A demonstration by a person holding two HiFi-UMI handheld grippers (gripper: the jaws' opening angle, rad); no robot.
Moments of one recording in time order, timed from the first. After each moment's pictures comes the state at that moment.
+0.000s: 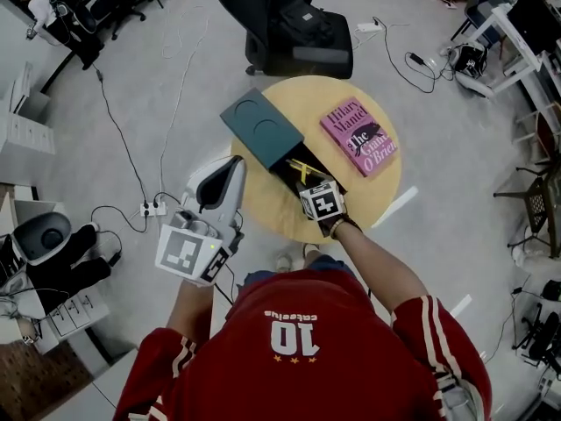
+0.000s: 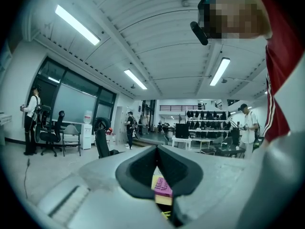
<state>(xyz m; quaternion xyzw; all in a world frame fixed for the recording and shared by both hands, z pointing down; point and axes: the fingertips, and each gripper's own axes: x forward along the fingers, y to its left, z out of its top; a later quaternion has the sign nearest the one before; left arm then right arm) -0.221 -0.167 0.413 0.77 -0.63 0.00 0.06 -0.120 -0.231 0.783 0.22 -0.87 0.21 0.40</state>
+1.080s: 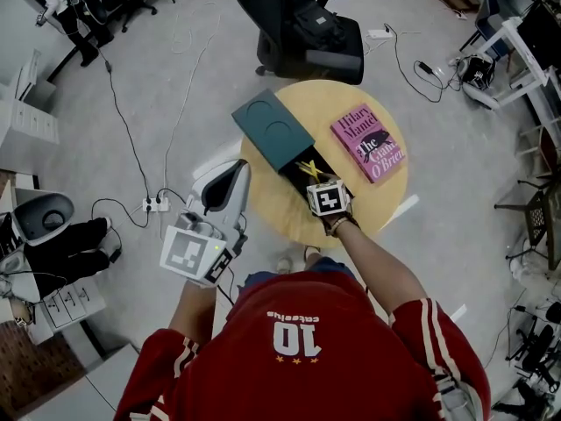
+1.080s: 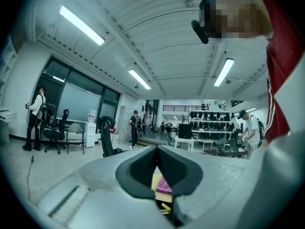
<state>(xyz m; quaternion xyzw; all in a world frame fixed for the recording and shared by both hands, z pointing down) -0.242 -0.154 0.421 0.76 -0.64 -0.01 0.07 -0.119 -0.251 0.788 0.28 -0.84 0.21 0.42</state>
